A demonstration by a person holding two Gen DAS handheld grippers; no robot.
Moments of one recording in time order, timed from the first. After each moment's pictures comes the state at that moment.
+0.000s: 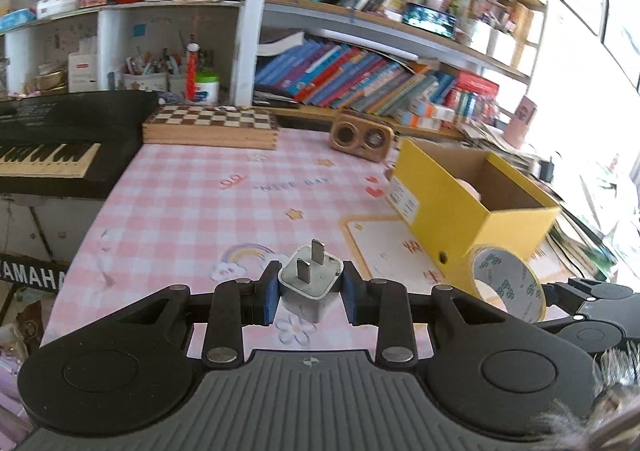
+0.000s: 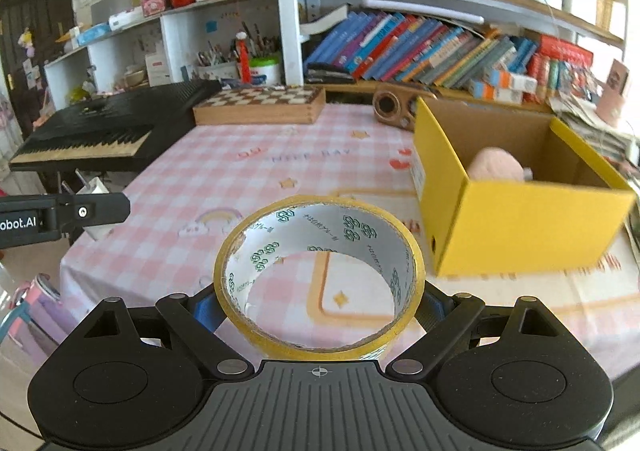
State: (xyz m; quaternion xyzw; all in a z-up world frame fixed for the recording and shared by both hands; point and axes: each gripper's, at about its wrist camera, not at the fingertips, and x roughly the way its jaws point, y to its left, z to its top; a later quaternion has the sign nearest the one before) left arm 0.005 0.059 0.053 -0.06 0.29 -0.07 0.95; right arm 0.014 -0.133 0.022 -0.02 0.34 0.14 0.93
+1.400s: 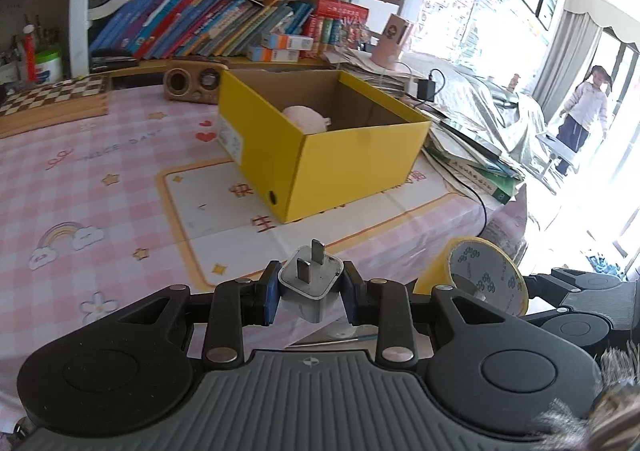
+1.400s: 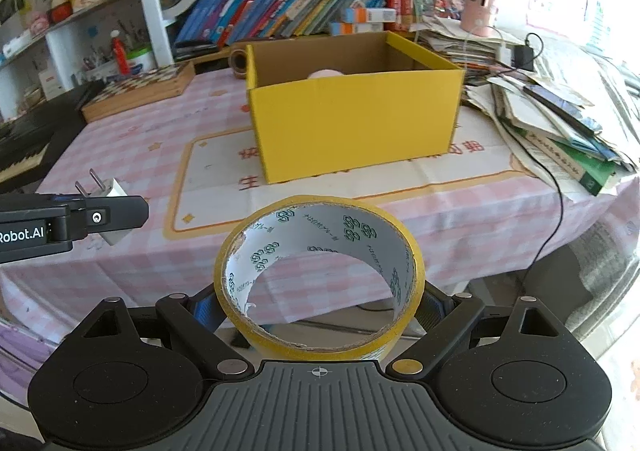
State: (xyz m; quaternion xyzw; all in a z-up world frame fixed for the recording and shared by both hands) left arm 0.022 -0.074 0.033 -0.02 0.34 -0.25 0.91; right arm -0.028 -0.252 0.009 0.03 0.39 -0.01 0.92
